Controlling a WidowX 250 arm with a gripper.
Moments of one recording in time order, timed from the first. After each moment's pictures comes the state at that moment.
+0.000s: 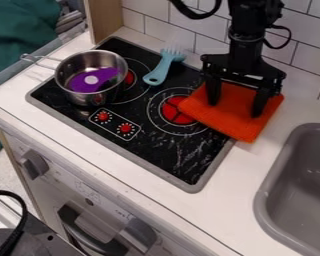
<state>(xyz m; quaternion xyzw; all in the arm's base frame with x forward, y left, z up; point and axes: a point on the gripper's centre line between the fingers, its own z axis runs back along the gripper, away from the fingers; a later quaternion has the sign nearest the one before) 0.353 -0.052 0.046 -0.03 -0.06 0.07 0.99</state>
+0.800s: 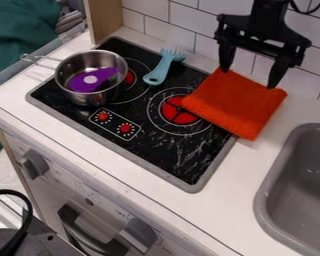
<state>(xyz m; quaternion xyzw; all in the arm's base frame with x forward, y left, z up) 0.349 -0.061 0.103 0.02 -0.08 0.06 1.00</state>
